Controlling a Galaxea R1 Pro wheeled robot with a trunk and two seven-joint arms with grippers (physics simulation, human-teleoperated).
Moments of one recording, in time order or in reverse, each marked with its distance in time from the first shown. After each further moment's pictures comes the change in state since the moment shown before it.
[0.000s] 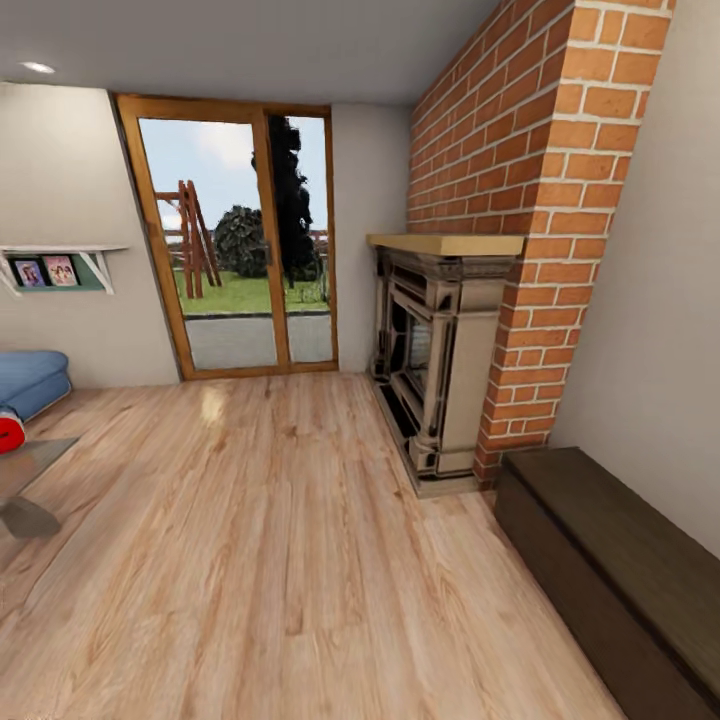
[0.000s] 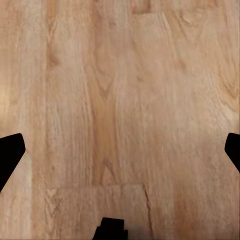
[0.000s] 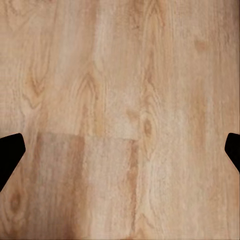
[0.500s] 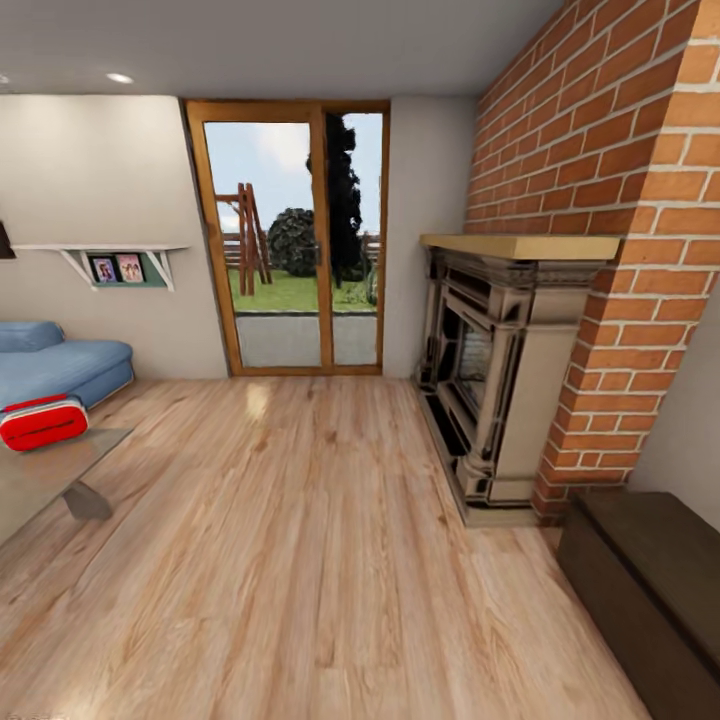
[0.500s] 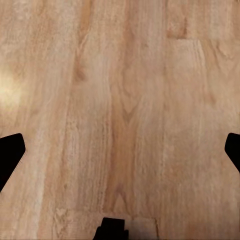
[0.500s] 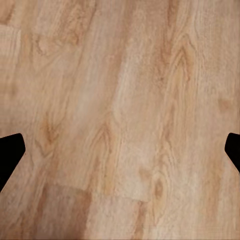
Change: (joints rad) left arm 0.000 0.001 0.000 0.000 0.000 0.000 0.000; right arm 0.000 0.000 0.000 0.001 0.000 0.000 0.000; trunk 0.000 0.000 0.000
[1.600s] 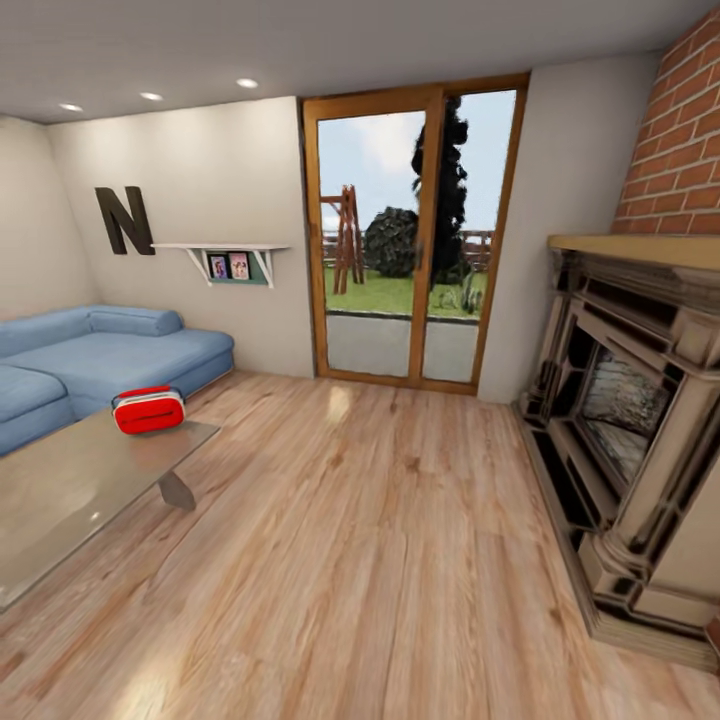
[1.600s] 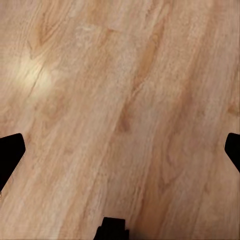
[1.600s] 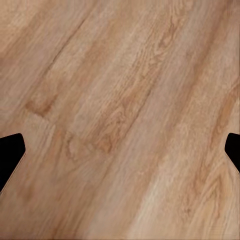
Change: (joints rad) left arm 0.000 0.000 0.000 0.000 -0.001 0.002 0.002; right arm 0.000 0.000 0.000 0.000 0.000 0.000 0.000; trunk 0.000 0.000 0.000
